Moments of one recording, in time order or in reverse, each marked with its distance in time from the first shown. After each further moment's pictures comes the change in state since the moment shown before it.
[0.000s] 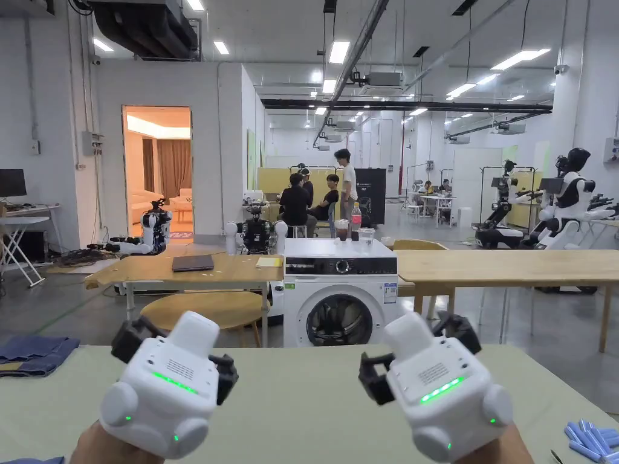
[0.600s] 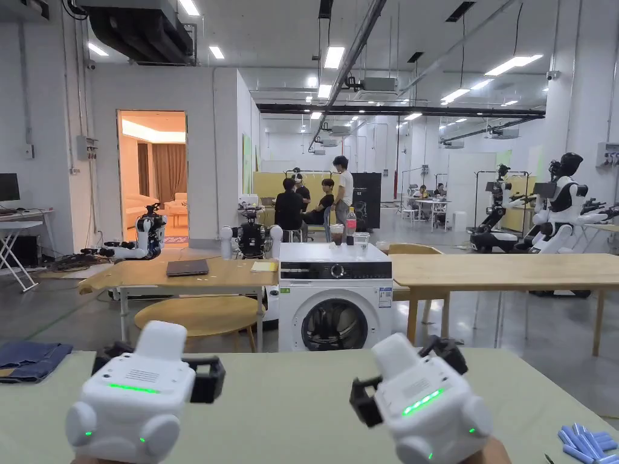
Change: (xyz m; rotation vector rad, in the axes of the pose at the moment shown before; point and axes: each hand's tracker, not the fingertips) left arm -0.037 -0.021 0.004 -0.002 -0.103 0.720; right arm 0.016 -0.006 -0.008 -0.139 0.037 -0.453
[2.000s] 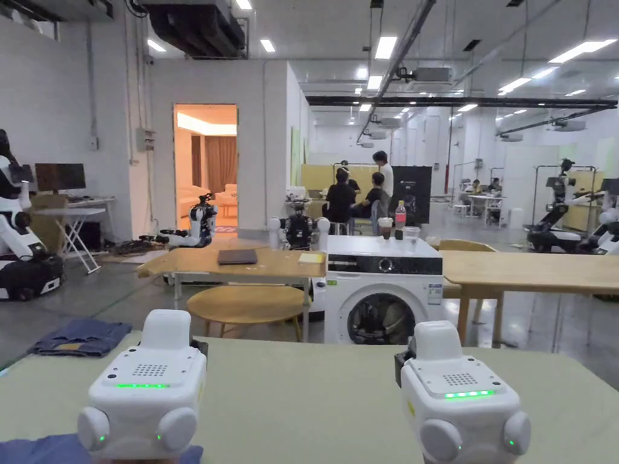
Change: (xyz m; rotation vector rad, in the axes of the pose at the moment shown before) left arm -0.034 -0.012 0.033 0.048 0.171 -0.059; right arm -0.051 0.022 0.004 0.068 0.088 -0.152
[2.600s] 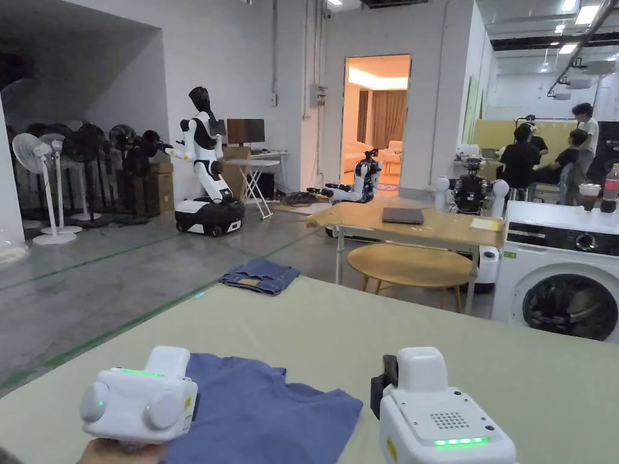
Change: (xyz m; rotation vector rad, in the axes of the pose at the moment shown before) left arm -0.205 -0.123 -0.028 -0.790 0.190 0.090; right arm -0.209 -0.066 -0.031 -0.058 0.466 -0.045
